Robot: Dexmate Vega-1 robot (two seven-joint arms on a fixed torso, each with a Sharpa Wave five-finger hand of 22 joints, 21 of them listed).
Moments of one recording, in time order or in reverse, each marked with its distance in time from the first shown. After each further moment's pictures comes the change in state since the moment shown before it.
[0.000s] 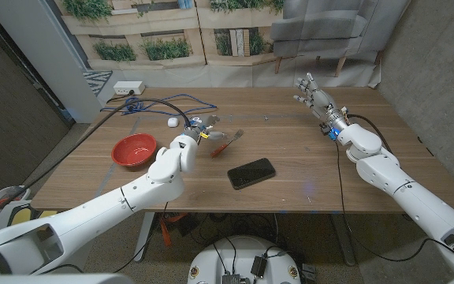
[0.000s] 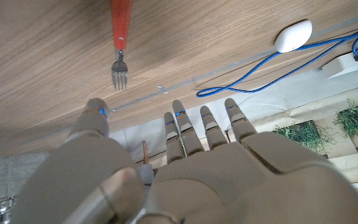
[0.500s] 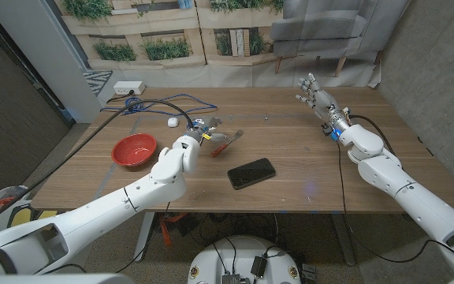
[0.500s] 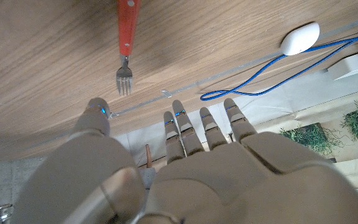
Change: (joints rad) left arm -0.004 -0.020 0.005 0.026 0.021 -0.013 -0.021; left_hand 0.007 0.007 -0.003 0.003 -0.006 0.018 0.004 0.000 0.000 0.000 0.000 -0.006 0.005 -0.008 -0.008 -0.004 0.000 0.003 -0.011 0.000 0.000; right arm -0.011 -0.008 0.007 -0.004 -0.008 0.007 -0.014; right_hand 0.008 -0.008 0.004 -0.004 0.000 0.005 -0.005 0.000 0.000 0.005 -0.006 0.000 0.000 0.000 0.000 0.000 0.000 -0.018 0.018 -0.009 0.000
